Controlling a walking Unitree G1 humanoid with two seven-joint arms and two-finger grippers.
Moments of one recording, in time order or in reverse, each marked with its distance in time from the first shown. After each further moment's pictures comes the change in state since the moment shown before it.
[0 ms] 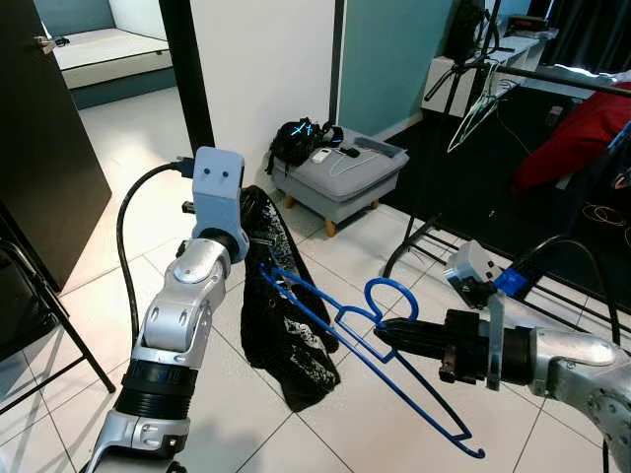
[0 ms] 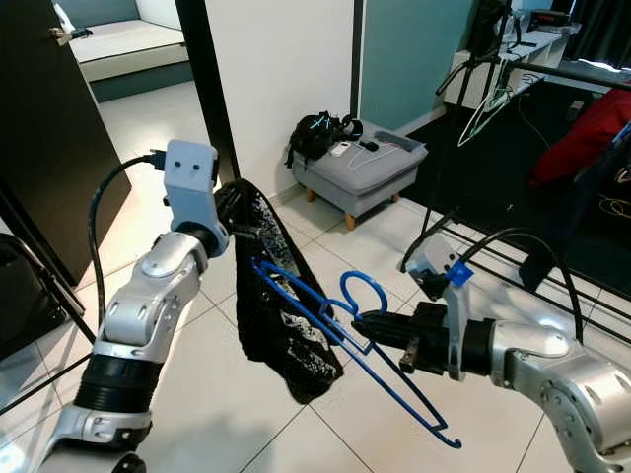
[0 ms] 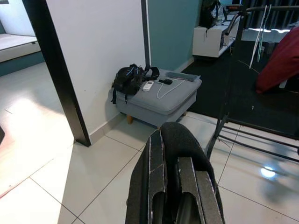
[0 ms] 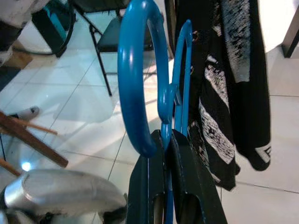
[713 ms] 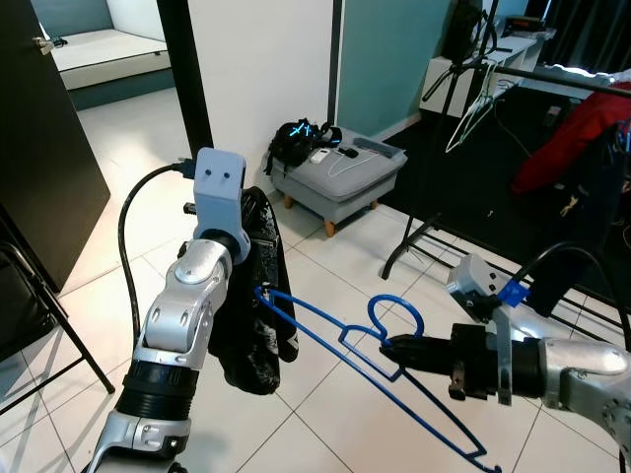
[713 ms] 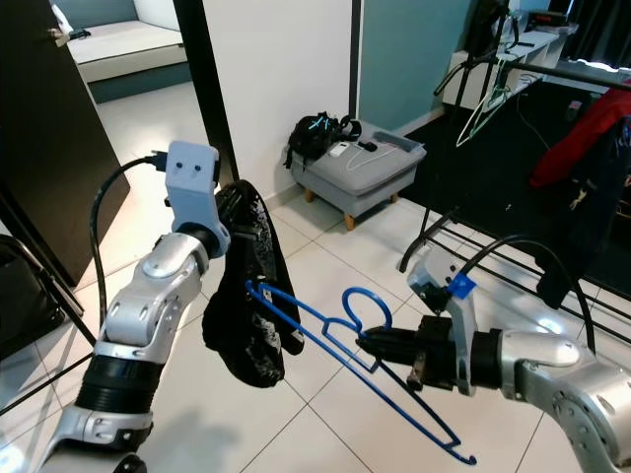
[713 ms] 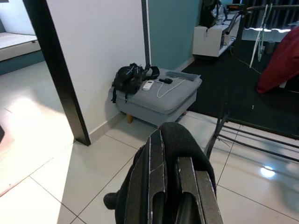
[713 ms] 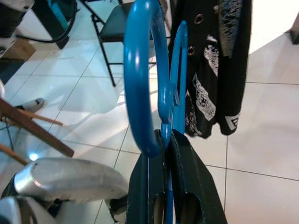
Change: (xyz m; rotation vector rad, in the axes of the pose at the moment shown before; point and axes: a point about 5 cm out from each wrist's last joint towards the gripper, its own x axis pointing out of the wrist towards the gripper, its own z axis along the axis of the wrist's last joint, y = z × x) left arm 0.000 -0.001 -0.001 -0.003 0.003 -0.001; right arm -0.002 0.002 -0.005 0.030 0.031 0.000
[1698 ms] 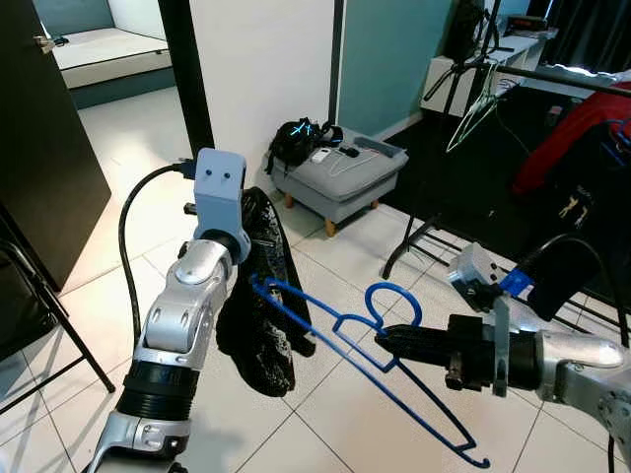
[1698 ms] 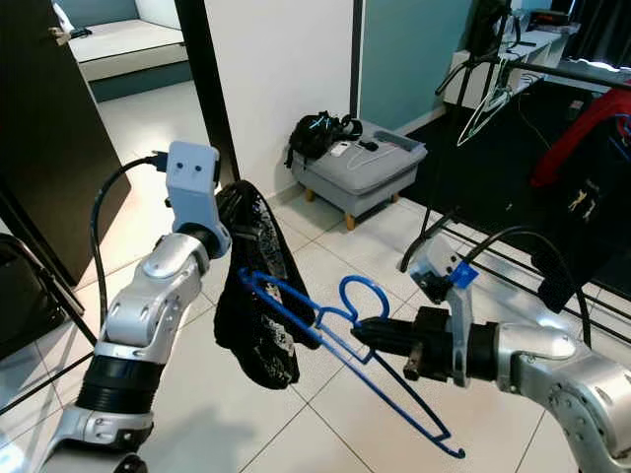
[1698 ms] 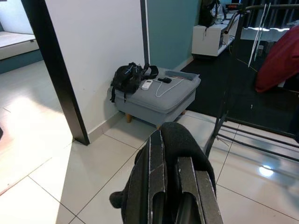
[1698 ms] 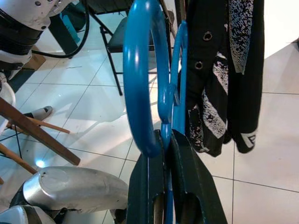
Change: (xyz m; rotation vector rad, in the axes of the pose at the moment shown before) left arm 0.000 -0.001 -0.001 -0.002 0.003 -0.001; right arm 0.002 0.003 0.006 0.004 -0.037 0.040
